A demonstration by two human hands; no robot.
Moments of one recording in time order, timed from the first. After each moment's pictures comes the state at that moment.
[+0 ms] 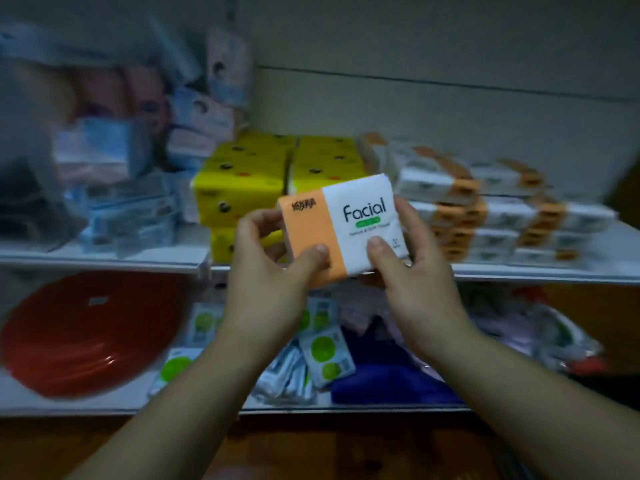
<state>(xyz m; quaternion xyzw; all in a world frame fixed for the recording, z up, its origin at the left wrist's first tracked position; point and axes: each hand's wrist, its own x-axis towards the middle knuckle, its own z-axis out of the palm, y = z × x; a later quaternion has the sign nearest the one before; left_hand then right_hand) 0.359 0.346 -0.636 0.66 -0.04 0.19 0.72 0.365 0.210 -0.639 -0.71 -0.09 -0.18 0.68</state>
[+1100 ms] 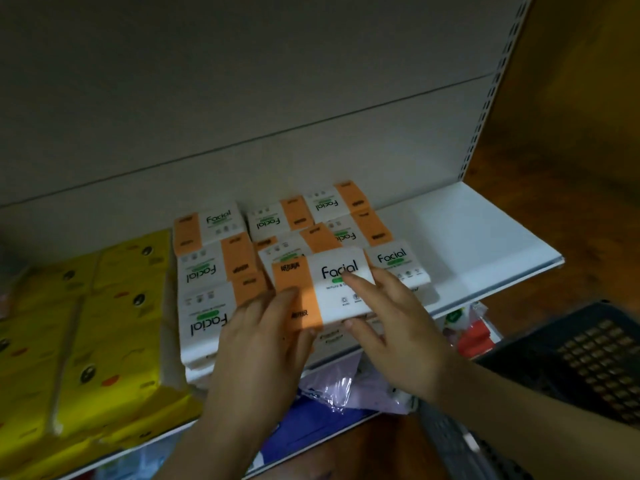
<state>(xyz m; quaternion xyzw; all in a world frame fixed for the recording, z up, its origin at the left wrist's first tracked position) 0.470 0.121 -0.532 0.95 -0.23 0.06 0.23 0.430 -0.059 -0.565 -0.92 -0.01 -0.11 0.37</state>
